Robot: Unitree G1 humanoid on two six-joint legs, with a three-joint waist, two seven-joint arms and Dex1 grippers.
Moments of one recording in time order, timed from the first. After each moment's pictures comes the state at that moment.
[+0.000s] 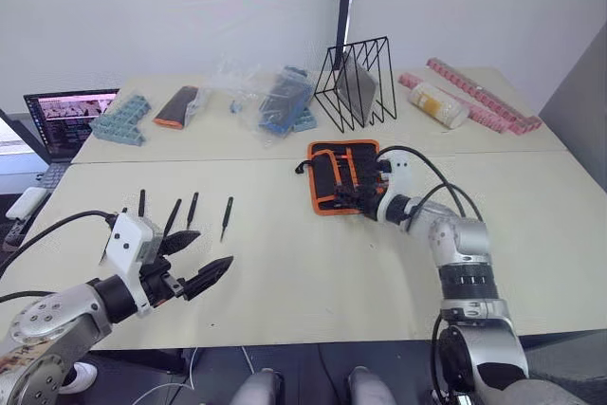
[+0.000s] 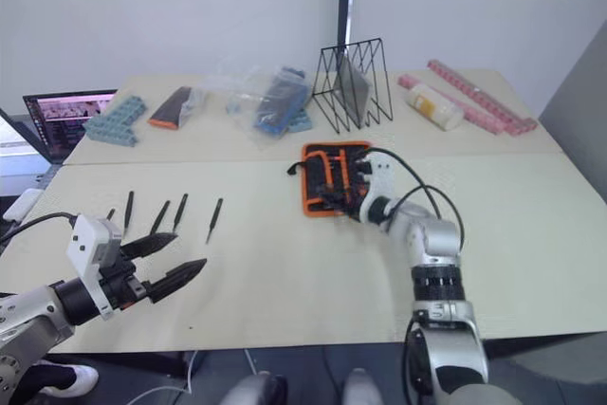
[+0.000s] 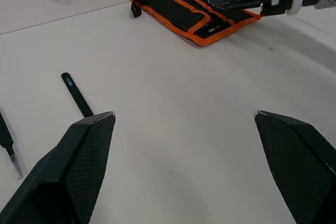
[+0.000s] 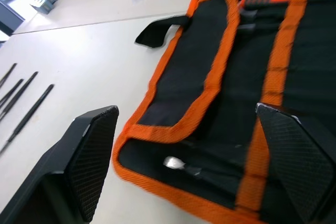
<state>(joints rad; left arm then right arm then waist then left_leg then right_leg) 0.22 0.73 0.45 -0.70 -0.79 0.75 -0.61 -0.69 -0.19 -0.16 0.25 0.40 0.85 0.49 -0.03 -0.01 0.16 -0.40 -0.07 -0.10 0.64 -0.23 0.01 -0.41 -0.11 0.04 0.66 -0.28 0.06</state>
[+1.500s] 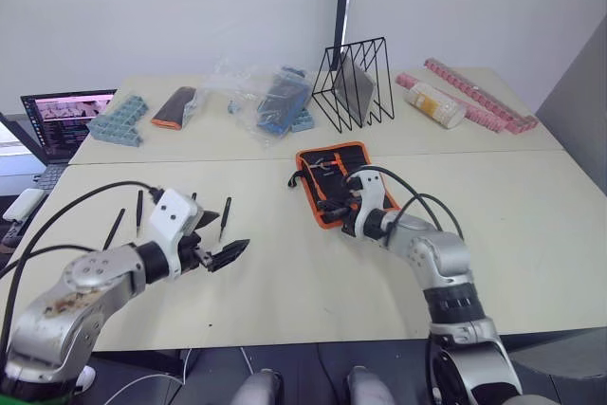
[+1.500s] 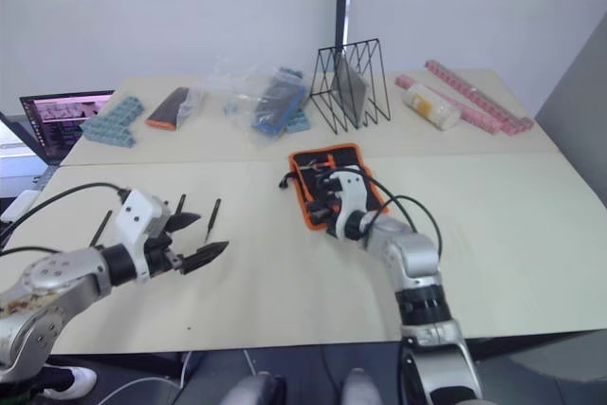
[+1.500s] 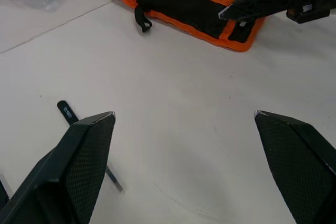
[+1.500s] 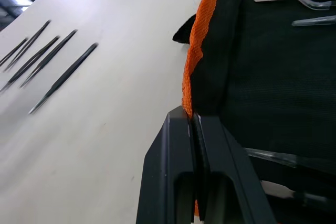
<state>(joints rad) -0.13 0.80 0.15 -0.50 -0.59 0.74 -0.63 -0.55 -0.23 0.04 -0.01 0.41 0.86 0.51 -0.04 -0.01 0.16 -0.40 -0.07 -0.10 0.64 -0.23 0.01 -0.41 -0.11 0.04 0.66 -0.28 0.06</state>
